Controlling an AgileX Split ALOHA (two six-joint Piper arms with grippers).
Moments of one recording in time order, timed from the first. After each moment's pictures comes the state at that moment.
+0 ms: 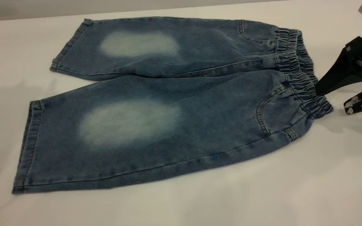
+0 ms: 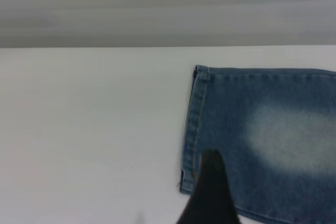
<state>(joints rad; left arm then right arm) -0.03 1.40 -0.99 -0.11 0.30 0.07 -0.17 2.06 -0.82 1.20 0.70 -1.13</state>
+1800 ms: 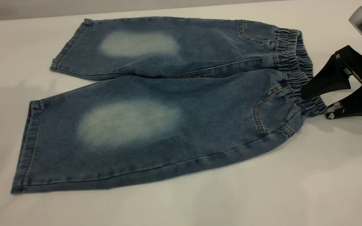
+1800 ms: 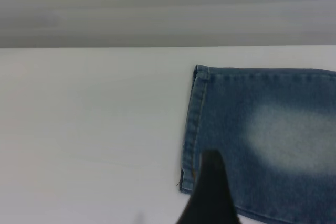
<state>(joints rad) -0.03 1.40 -0.99 -0.11 0.30 0.07 -0.17 2.17 -0.82 1.38 0.76 -1.32</state>
